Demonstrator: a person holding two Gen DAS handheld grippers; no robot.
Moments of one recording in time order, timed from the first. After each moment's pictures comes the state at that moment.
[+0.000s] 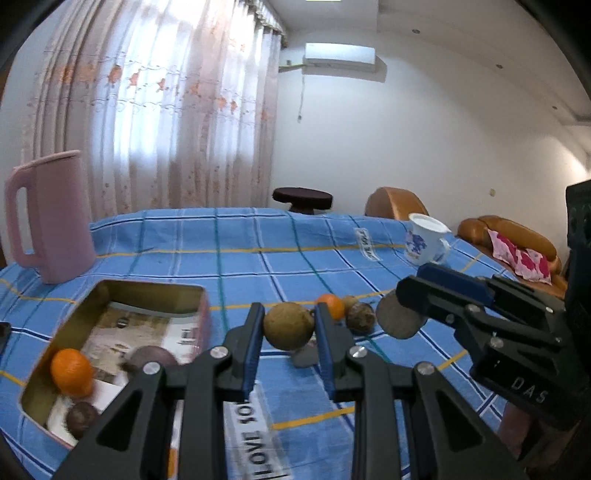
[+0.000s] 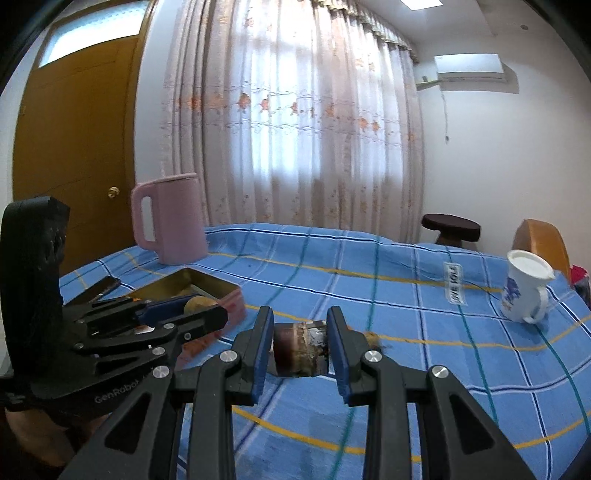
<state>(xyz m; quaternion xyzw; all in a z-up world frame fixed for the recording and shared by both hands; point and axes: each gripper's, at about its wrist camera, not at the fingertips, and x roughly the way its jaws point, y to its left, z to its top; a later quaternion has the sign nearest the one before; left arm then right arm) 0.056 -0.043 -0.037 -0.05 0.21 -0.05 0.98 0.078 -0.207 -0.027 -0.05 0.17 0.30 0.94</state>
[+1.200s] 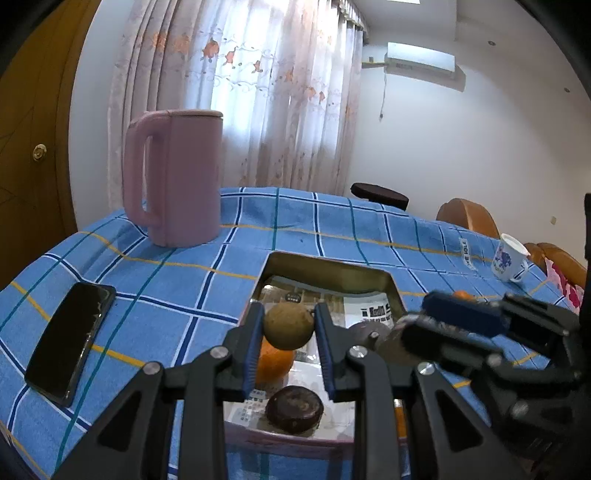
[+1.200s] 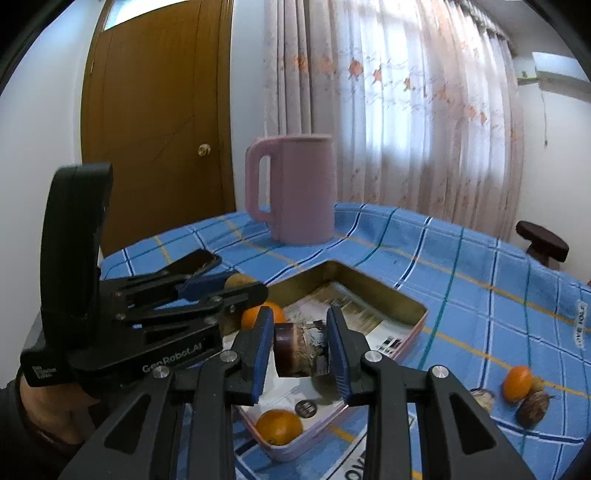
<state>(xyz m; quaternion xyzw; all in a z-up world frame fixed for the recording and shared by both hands) 0.024 0.099 -0.053 -0.09 0.24 0.08 0.96 0.066 -0.041 -0.041 -0.10 0.21 0.46 0.86</state>
